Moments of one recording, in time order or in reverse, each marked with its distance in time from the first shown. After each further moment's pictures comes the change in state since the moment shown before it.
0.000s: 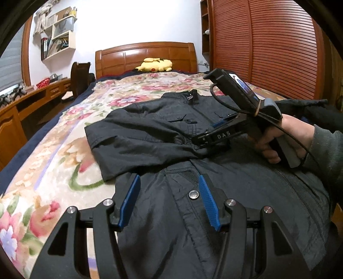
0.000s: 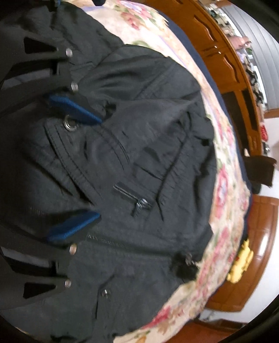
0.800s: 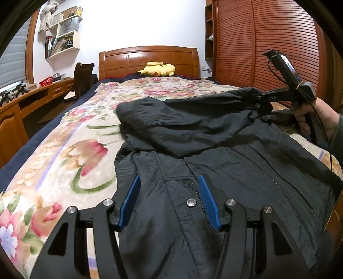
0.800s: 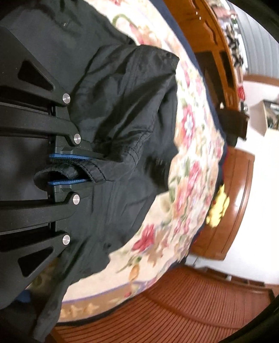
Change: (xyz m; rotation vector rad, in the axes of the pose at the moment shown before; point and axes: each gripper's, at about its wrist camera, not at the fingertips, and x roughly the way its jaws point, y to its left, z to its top) left arm -0.012 0.001 0.002 -0.023 -0.036 0.007; right arm -0.144 -0.082 -0.019 0.095 -0.145 -0.407
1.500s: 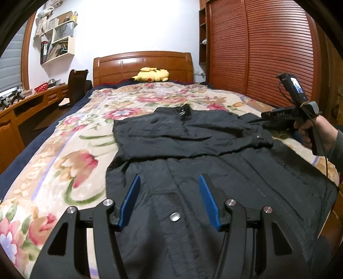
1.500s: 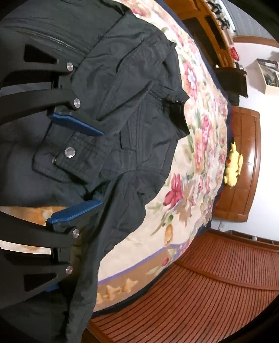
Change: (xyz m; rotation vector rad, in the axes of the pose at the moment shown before) left arm -0.001 -0.020 0.022 0.015 -0.035 -0.042; right arm -0.006 -0.091 -0.049 0.179 0.049 -0.110
